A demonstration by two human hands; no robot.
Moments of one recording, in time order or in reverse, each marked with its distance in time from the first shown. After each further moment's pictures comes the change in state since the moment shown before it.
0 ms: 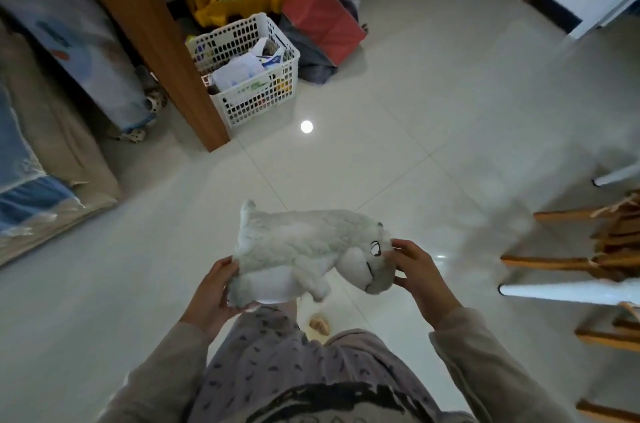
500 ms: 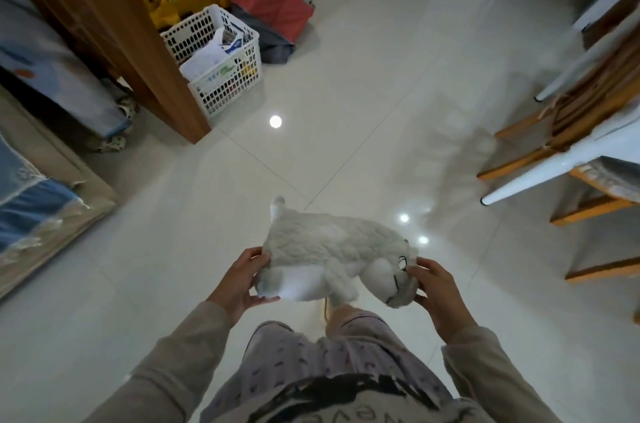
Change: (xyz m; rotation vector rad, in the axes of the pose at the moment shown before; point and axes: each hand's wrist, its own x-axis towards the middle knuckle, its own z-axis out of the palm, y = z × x) left_hand -0.095 -0.085 -0.114 0.423 -0.252 -0.035; right_hand -0.194 0.210 0.047 0.251 0.317 0.058
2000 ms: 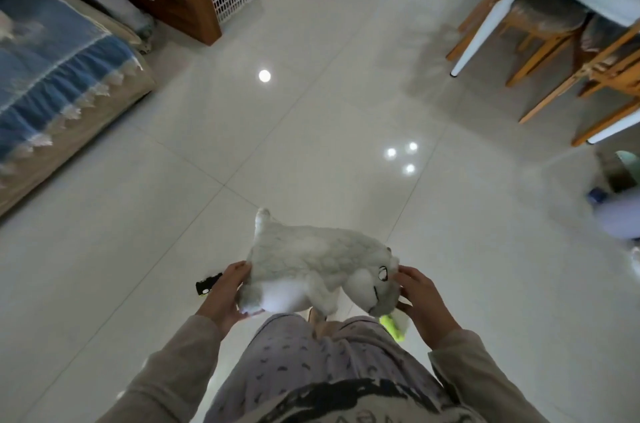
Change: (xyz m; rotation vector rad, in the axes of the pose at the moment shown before) left_hand -0.428 -0.553 -0.260 -0.060 0.070 -0.165; right_hand -0.542 0.550 -0.037 0.112 -0.030 0.094
